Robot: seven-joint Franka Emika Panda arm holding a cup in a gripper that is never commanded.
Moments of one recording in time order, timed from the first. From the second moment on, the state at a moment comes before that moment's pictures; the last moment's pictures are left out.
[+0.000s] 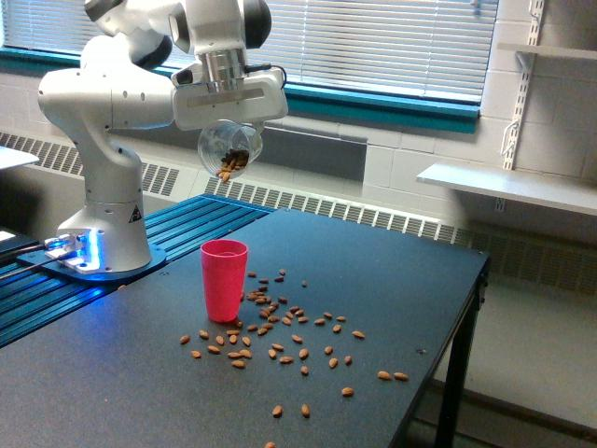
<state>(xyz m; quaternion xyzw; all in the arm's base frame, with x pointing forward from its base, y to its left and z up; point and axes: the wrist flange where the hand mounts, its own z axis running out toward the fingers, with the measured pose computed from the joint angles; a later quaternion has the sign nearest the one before) 0.261 -0.001 0.392 -0.47 0.87 -0.04 0.11</state>
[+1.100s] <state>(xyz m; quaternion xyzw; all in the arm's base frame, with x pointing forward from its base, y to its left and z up) 0.261 -0.065 0.330 -0.42 0.90 0.01 0.07</state>
